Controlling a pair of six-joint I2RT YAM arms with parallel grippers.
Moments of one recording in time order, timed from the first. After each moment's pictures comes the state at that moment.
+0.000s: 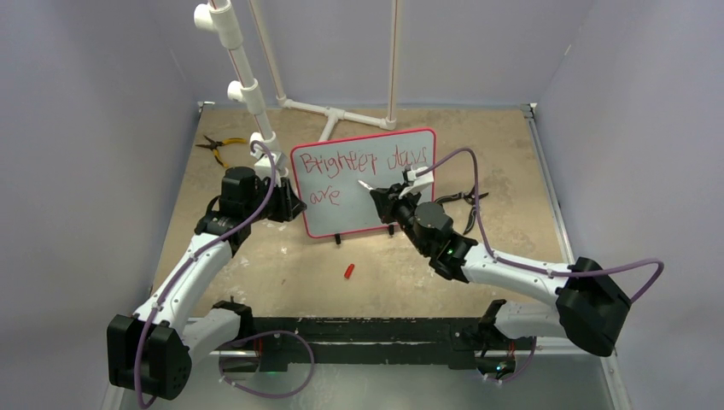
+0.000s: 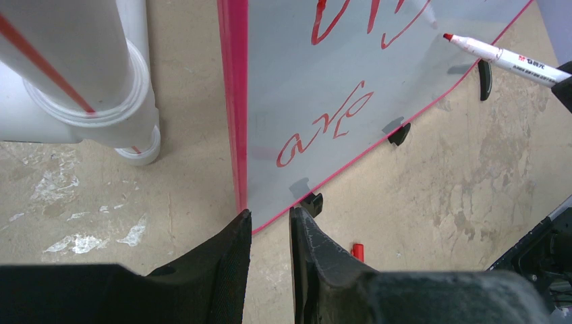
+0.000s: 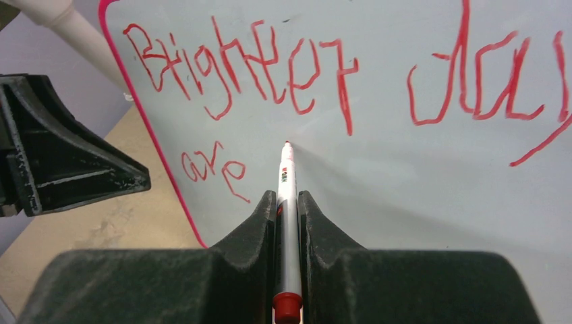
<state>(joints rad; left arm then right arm) -0.22 1.03 0.72 -0.26 0.37 -0.24 0.92 1.22 0.61 0.57 0.42 0.36</state>
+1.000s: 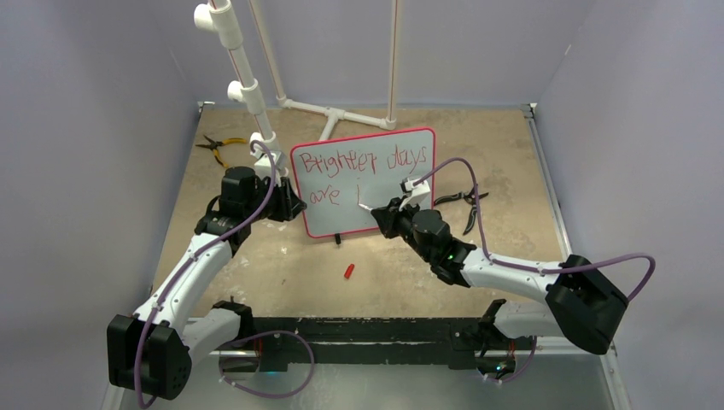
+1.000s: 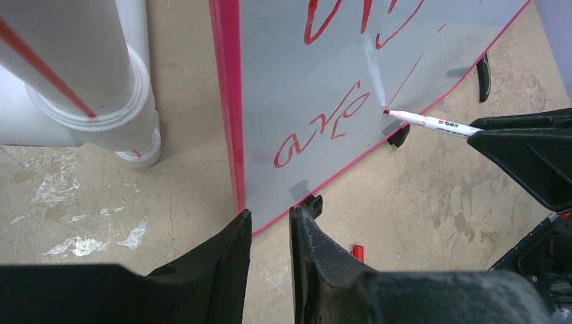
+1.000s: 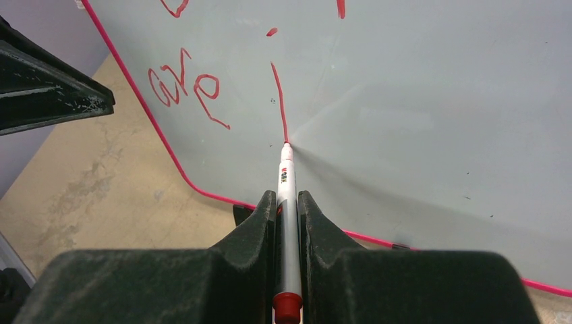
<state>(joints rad) -0.22 1.03 0.72 -0.26 0.37 -0.24 0.88 1.25 0.51 0.54 0.30 0.45</state>
